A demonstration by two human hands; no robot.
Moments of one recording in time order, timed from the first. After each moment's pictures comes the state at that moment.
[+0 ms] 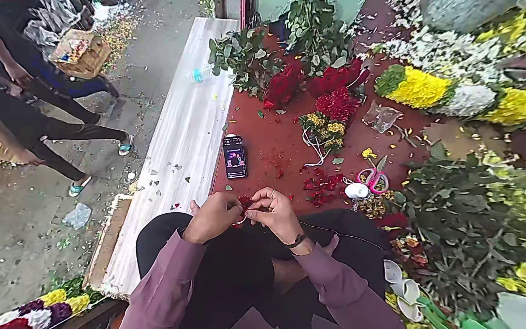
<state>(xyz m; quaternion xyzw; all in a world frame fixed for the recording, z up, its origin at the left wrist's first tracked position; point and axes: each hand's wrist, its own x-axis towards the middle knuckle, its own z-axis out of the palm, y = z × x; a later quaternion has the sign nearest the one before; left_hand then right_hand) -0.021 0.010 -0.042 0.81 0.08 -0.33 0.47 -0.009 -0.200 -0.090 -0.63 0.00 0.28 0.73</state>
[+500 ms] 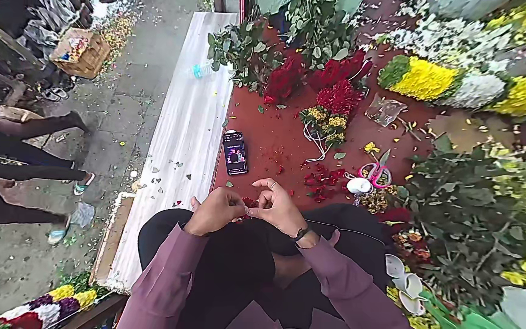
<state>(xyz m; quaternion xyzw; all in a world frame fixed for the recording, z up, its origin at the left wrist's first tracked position) -0.018 0.011 -0.045 0.78 0.05 -0.35 0.52 0.003 -0.210 -0.098 -0.74 -0.07 0.31 0.59</state>
